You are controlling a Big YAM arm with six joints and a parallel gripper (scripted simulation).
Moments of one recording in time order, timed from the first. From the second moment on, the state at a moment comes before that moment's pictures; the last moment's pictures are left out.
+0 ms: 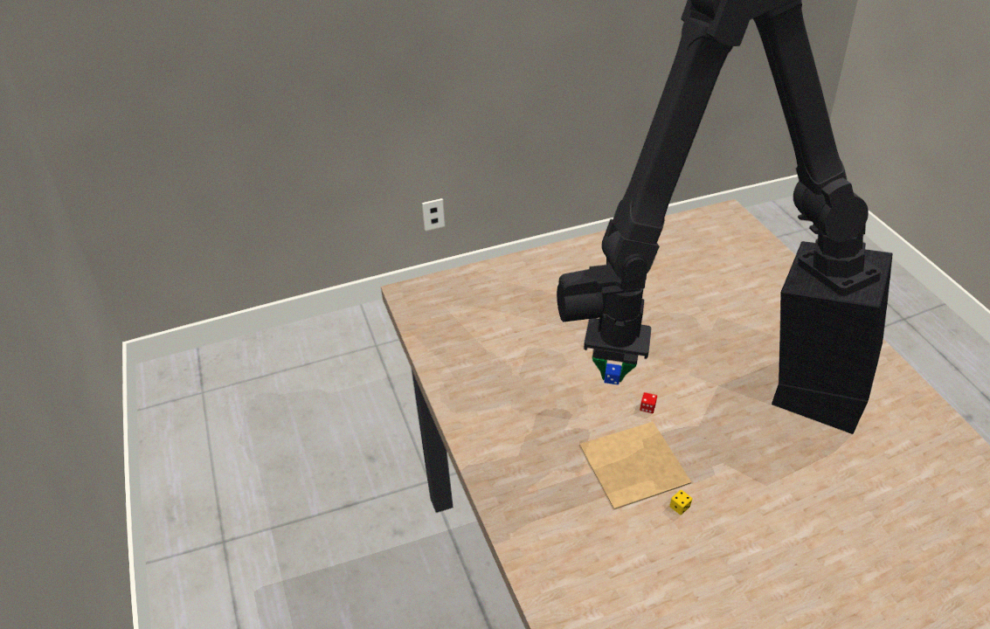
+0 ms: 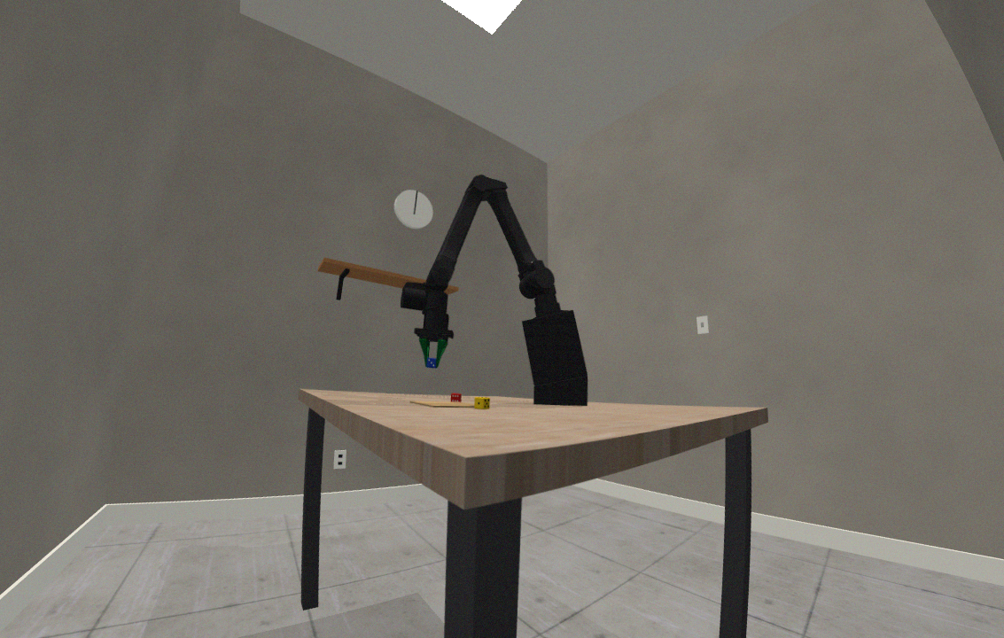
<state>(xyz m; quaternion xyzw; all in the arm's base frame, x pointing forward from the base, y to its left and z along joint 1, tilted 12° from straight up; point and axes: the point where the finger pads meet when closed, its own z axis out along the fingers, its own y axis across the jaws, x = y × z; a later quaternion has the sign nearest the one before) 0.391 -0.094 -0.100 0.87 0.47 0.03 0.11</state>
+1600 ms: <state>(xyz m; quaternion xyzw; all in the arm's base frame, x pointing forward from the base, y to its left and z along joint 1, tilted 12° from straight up) 0.348 0.014 -0.112 0.66 0.74 -0.02 0.10</state>
